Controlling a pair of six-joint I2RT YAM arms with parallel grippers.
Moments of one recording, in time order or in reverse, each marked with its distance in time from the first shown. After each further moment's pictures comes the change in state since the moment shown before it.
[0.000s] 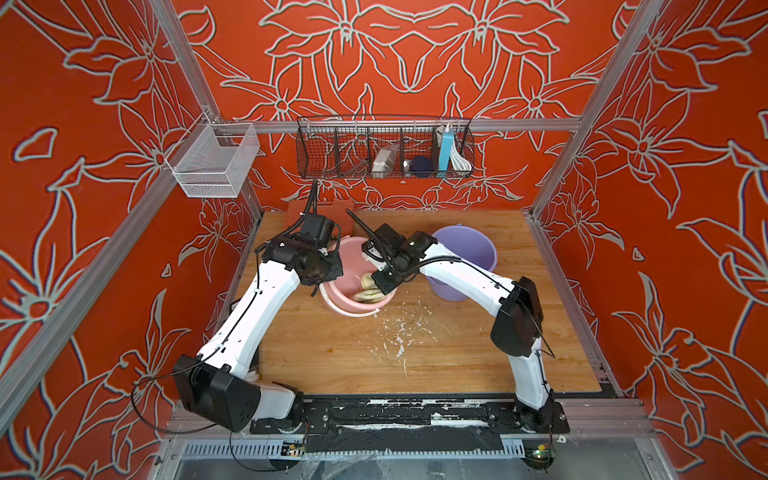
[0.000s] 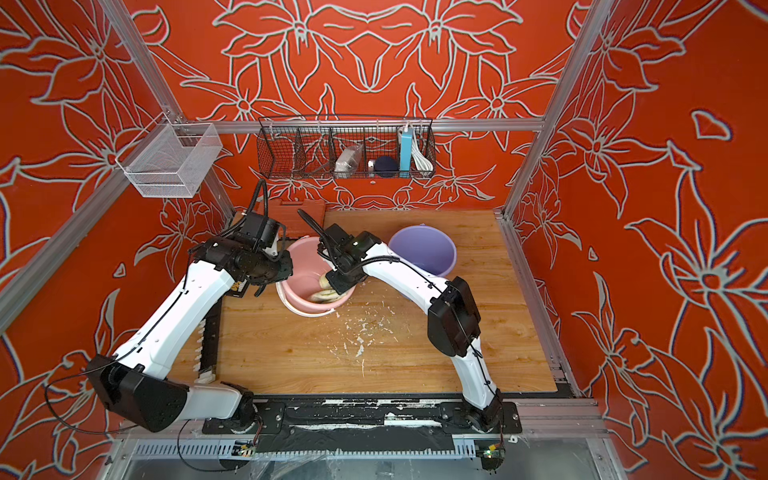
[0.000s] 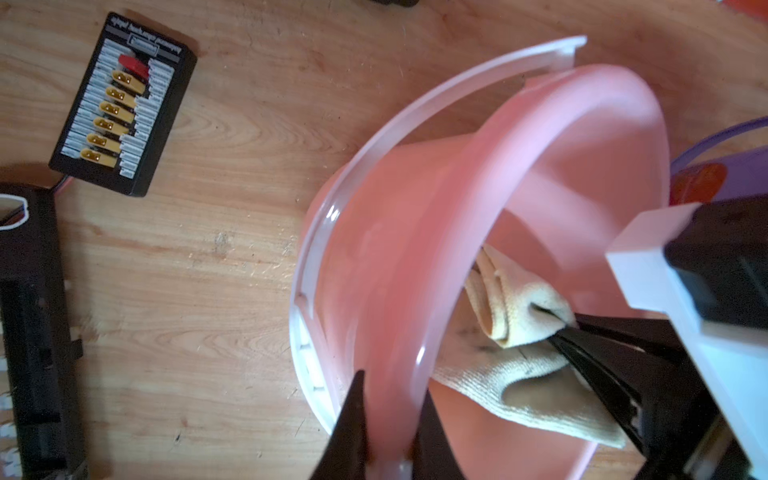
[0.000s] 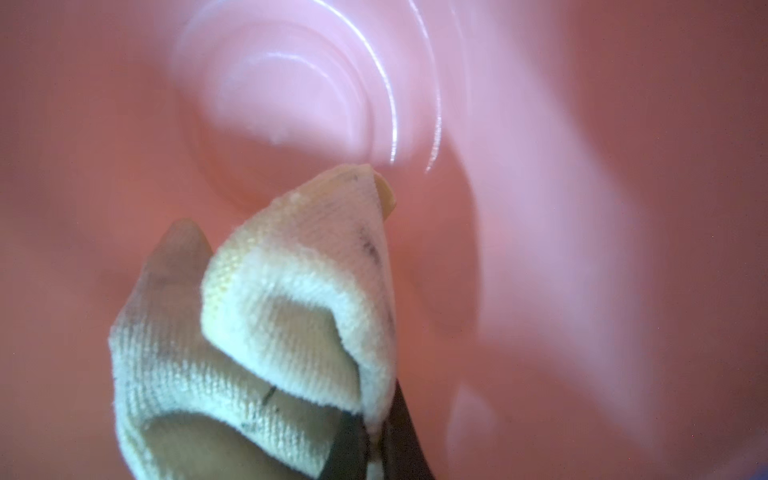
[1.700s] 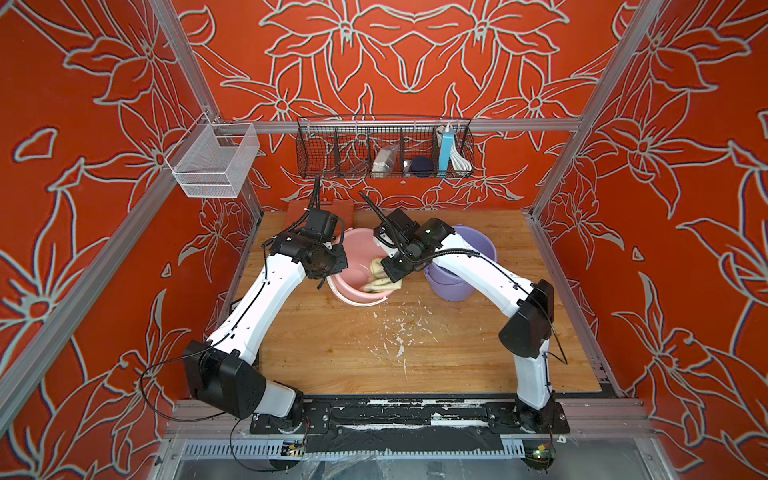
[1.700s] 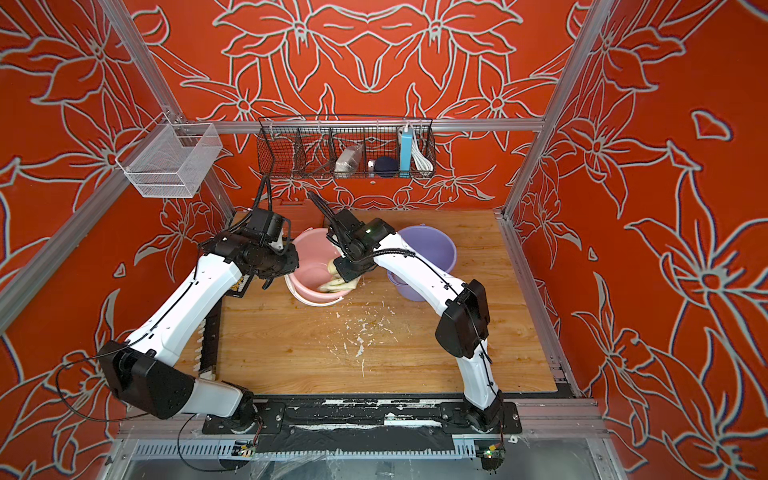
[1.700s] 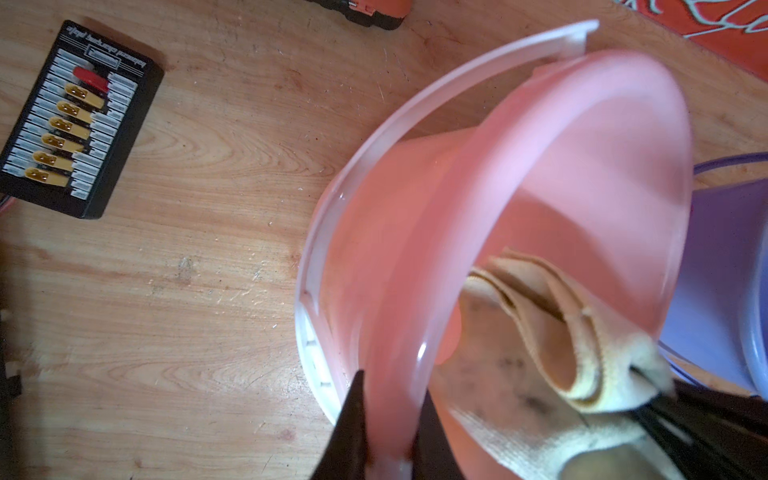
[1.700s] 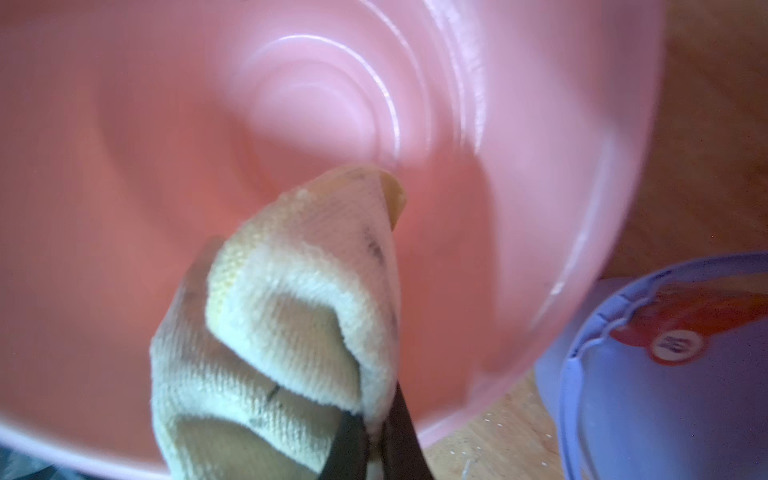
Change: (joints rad) left arm 0.003 0.064 0.018 0.090 0.030 -0.037; right arm -0.028 -0.049 0.103 -0.116 0.022 0.047
